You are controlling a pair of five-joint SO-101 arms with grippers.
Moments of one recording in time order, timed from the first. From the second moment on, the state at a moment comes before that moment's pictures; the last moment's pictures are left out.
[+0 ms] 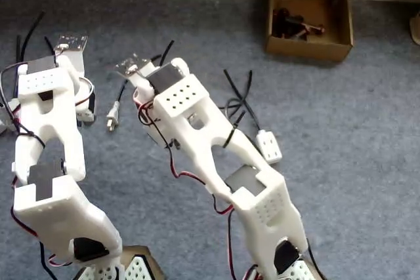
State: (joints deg) left arm -23.1 14.8 0.8 78.5 -8.2; right arm -44.7 29.4 -34.8 100.0 8.5
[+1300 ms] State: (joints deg) left arm -23.1 14.8 0.8 78.5 -8.2; right arm -47.1 7.6 19.9 61.5 8.5
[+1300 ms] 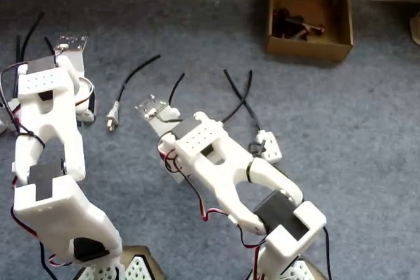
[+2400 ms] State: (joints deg) left arm -23.1 14.8 3.1 76.6 -8.2; right arm -49.0 7.6 19.9 59.0 10.4
